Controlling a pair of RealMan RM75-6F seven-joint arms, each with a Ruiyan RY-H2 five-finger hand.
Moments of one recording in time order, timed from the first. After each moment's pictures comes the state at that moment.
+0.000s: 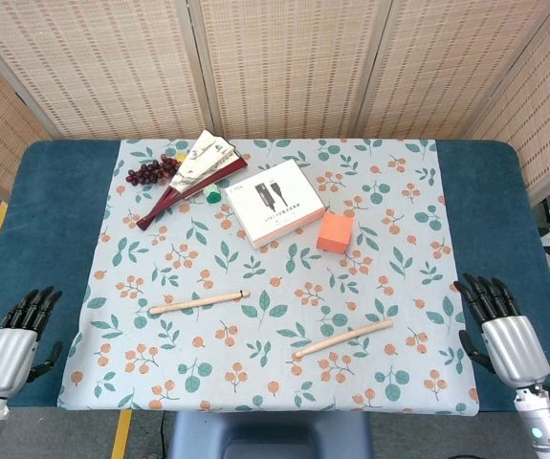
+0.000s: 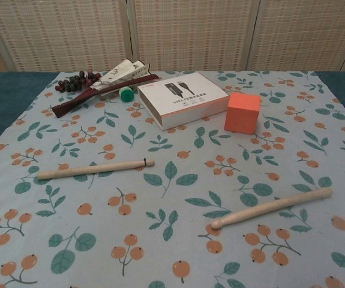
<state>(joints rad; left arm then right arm) -0.12 -1.15 0.01 -1.60 1.57 1.44 0.10 0.10 -1.15 0.00 -1.57 -1.64 1.49 -0.05</state>
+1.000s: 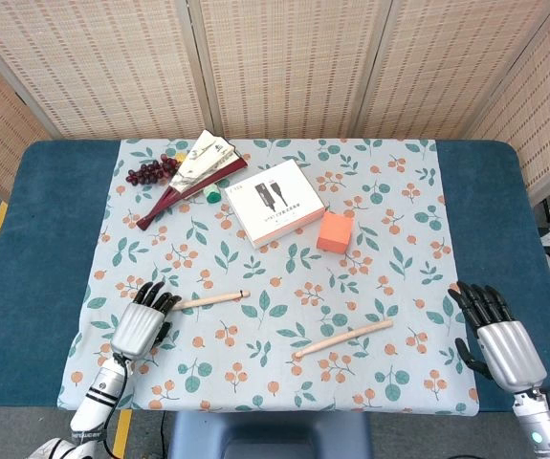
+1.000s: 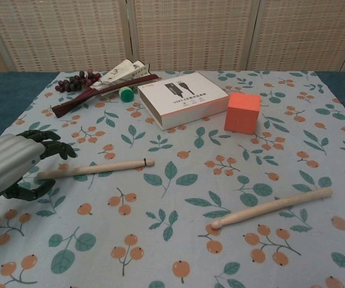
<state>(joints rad) -0.36 -1.74 -0.07 -1.14 1.57 1.23 0.35 0.10 -1.11 -0.03 -1.62 -1.65 1.44 -0.04</state>
